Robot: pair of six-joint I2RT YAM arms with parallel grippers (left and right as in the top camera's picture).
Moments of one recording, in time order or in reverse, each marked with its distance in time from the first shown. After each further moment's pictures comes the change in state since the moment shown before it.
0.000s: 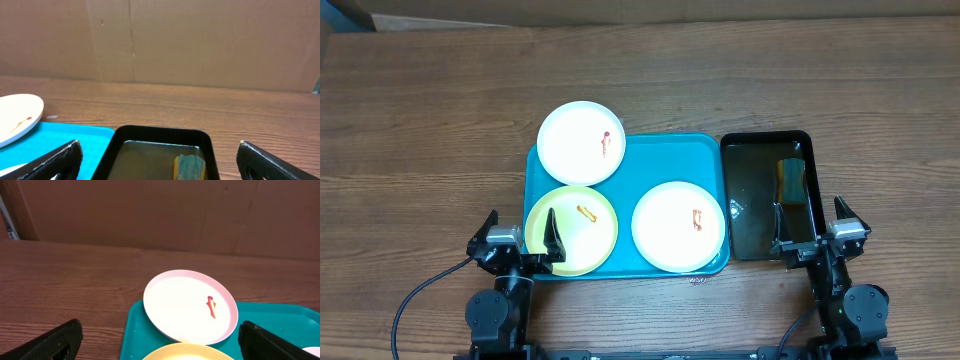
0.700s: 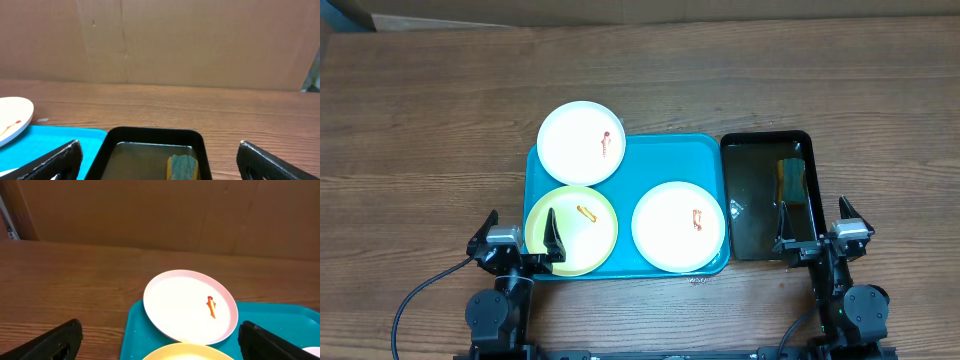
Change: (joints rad) left arm 0.000 0.000 0.000 0.000 0.000 0.000; right arm 0.000 0.000 0.000 0.003 0.038 0.000
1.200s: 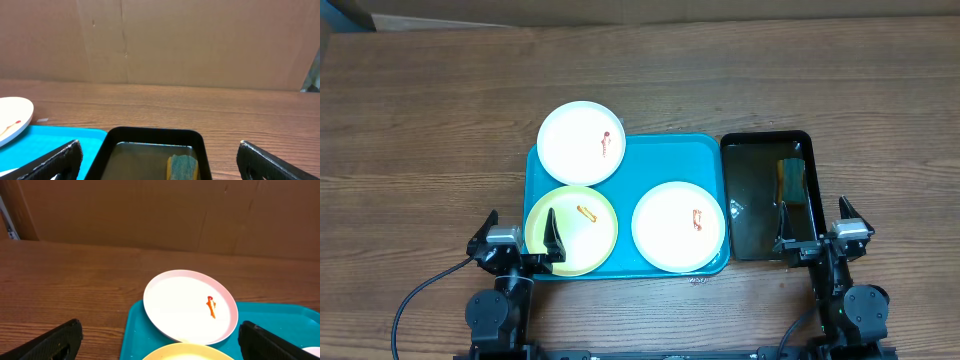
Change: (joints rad) left arm 0.000 0.000 0.000 0.000 0.000 0.000; right arm 0.000 0.000 0.000 0.000 0.000 0.000
